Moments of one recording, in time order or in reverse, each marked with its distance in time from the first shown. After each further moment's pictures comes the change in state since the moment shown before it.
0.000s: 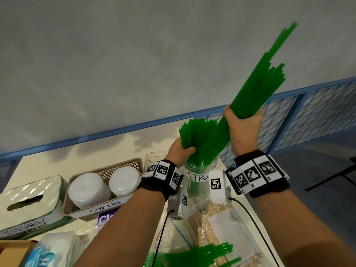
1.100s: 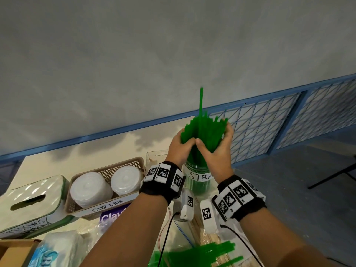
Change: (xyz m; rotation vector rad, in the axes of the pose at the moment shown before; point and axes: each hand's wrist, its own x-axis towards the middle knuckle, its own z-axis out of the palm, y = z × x) left_hand -0.011 0.010 0.003 -0.359 0.106 0.013; right_hand -0.053 0.074 -0.012 -0.232 -0.321 -0.025
